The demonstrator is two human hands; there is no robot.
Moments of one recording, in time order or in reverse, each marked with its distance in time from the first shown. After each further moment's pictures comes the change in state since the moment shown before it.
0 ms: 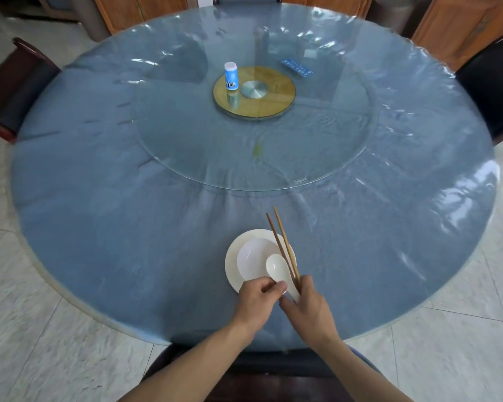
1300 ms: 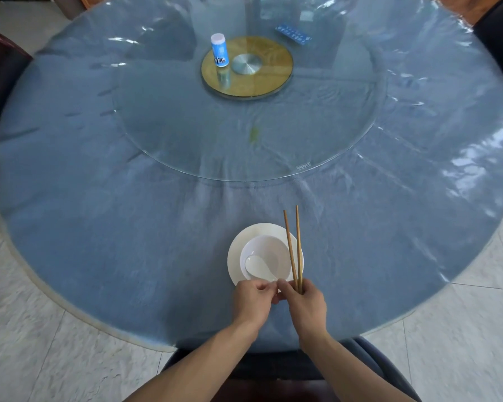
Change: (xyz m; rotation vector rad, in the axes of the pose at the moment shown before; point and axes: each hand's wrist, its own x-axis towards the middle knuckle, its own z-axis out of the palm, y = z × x) left_hand 0.023 -0.014 -0.006 0.144 0.106 -0.226; right_hand 0.022 0.001 0.045 0.556 0.129 0.356
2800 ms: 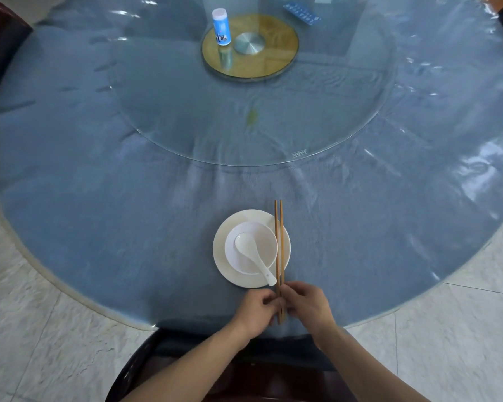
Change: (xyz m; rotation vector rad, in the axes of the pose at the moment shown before) left_hand -0.005 -0.042 0.043 0.086 -0.313 0.048; right_hand 0.034 0.036 -0.054 -0.184 -0.298 -0.006
